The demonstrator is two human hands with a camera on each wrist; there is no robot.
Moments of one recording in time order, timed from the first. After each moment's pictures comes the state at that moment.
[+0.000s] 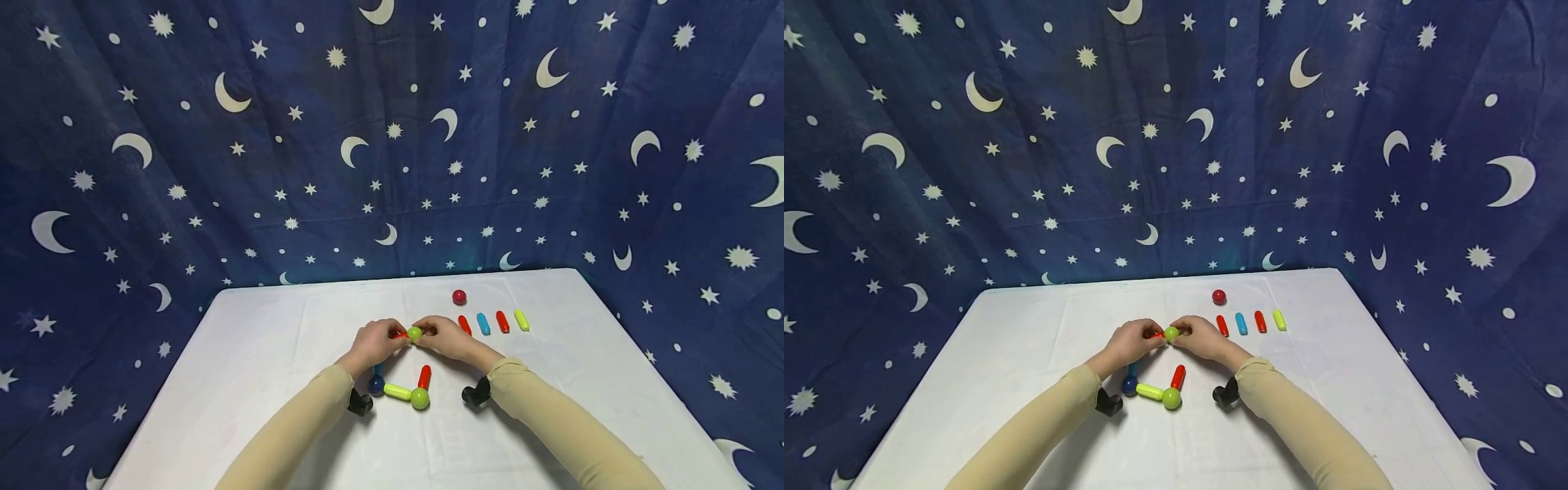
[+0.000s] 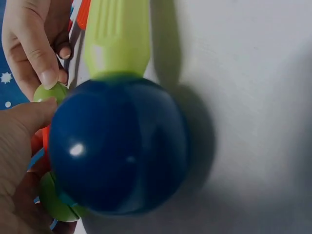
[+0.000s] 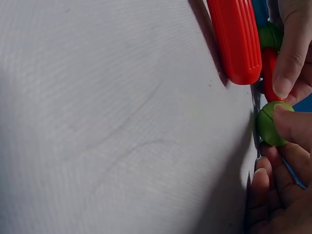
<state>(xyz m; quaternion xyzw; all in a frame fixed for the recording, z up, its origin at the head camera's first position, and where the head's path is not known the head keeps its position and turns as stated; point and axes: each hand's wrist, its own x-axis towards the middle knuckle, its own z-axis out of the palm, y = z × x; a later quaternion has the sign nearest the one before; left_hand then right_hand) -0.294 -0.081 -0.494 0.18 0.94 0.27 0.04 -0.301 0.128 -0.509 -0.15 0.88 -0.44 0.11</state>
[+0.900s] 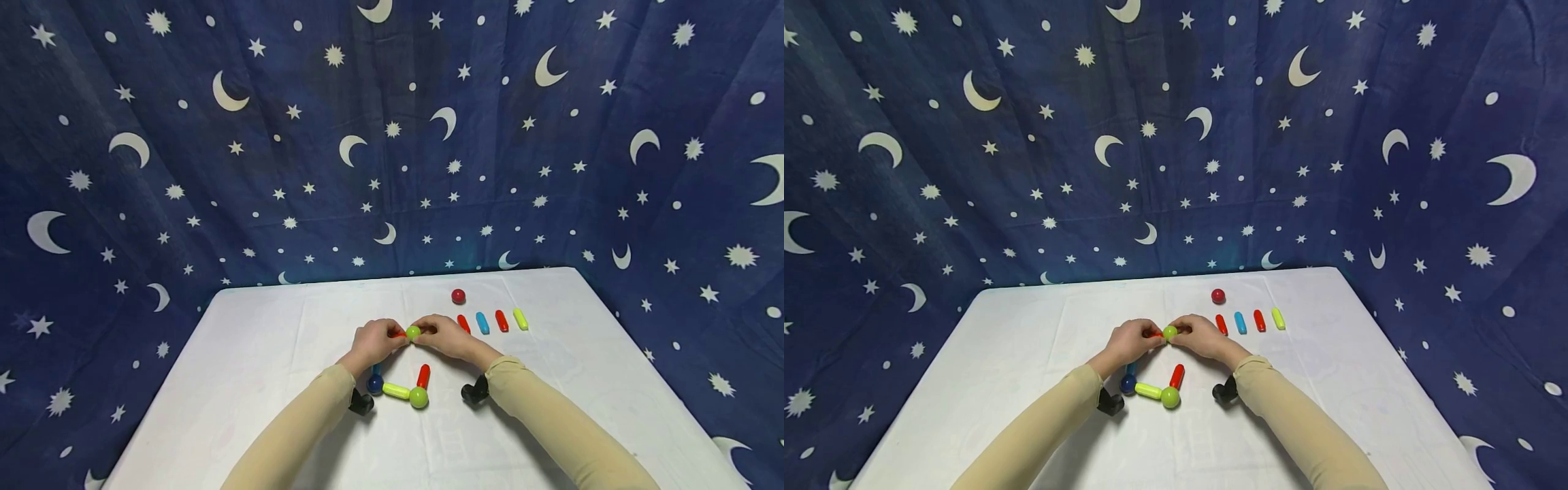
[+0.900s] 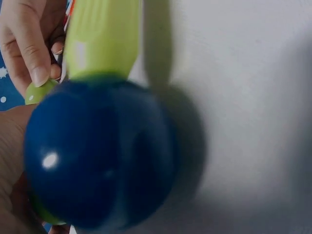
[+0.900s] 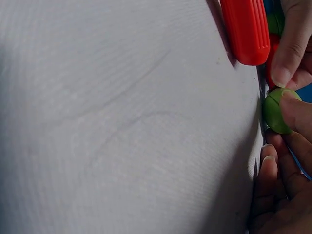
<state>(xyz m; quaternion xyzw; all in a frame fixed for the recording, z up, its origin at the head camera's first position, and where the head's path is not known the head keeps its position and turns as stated) -0.296 -0.079 -0.497 0.16 0.95 0.25 0.03 -0.305 0.129 -0.513 -0.15 0.88 -0.43 0.11</state>
